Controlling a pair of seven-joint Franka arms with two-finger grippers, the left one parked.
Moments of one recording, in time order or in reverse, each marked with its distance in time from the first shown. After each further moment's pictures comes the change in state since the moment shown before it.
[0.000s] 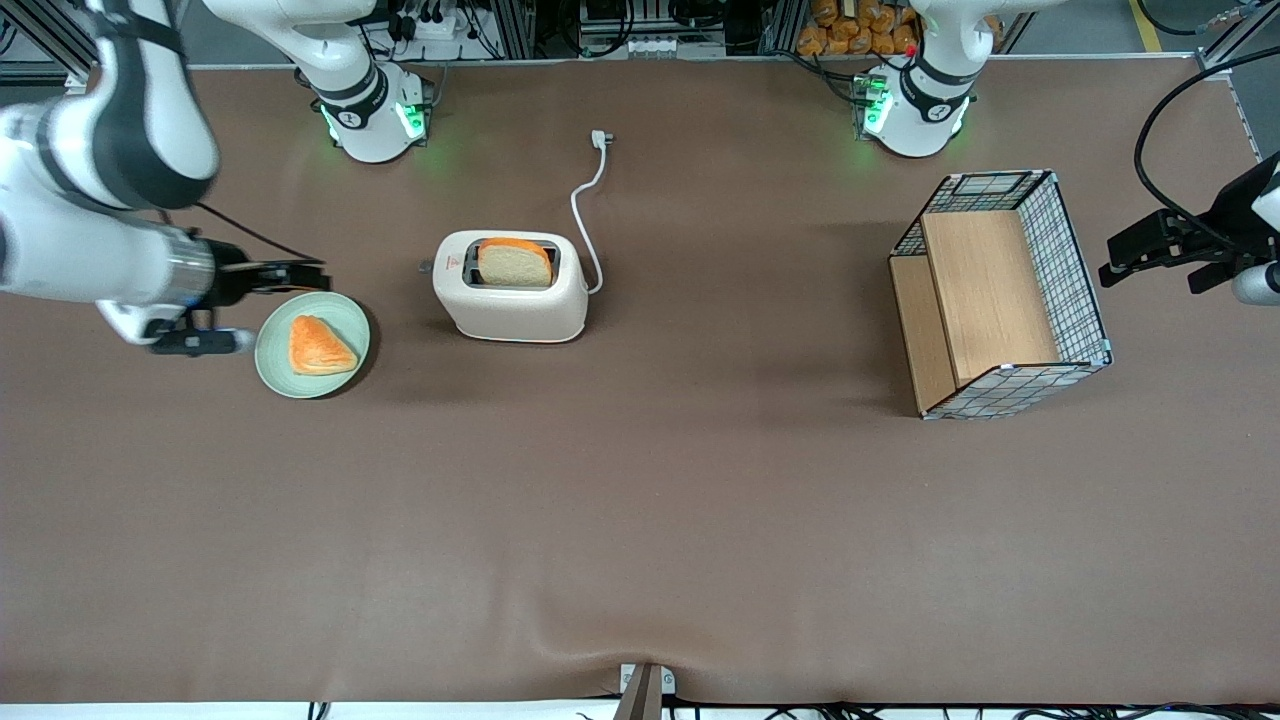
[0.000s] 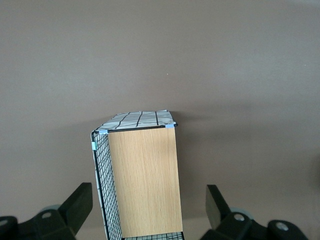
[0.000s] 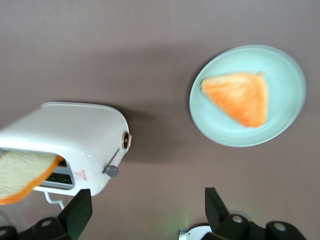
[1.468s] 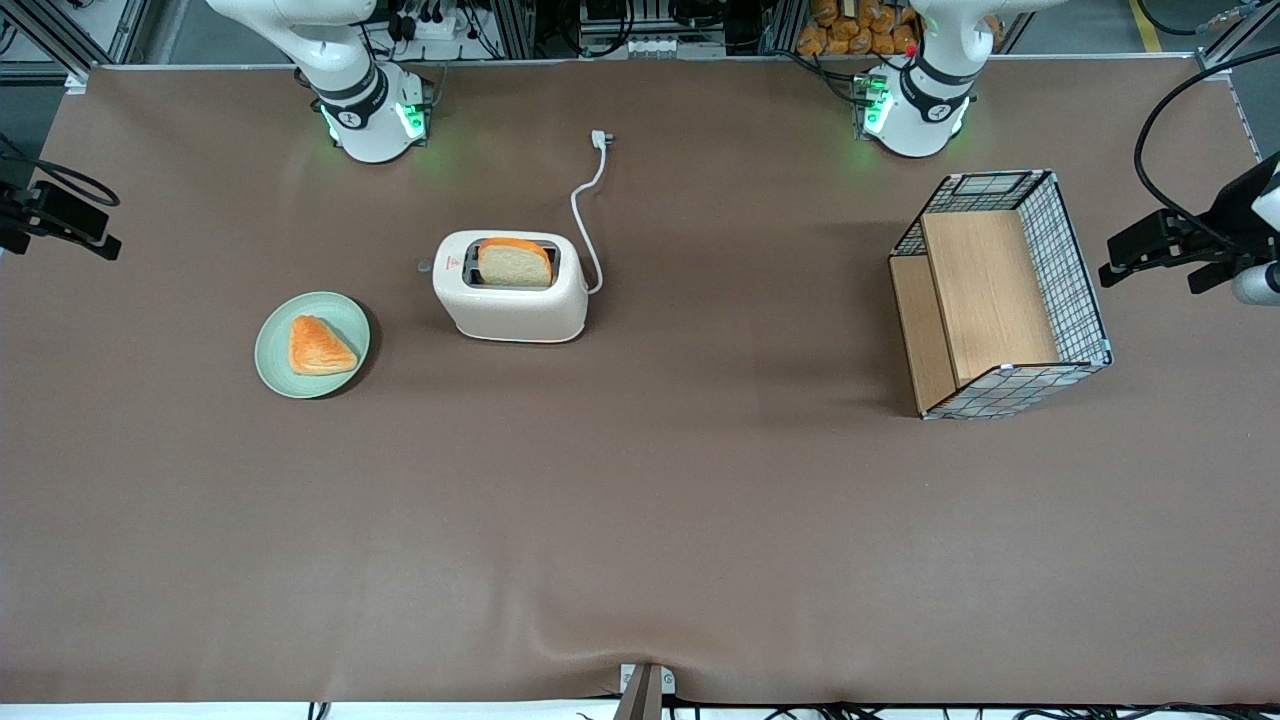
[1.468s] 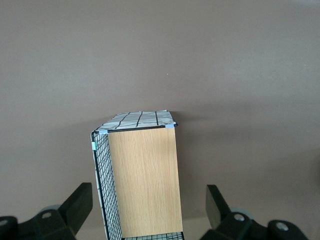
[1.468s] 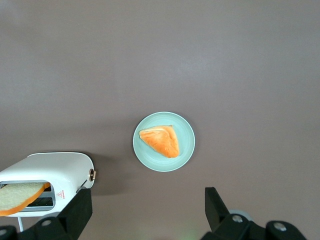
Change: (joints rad) arm -0.070 -0.056 0.005 0.386 -0.208 -0.172 0.017
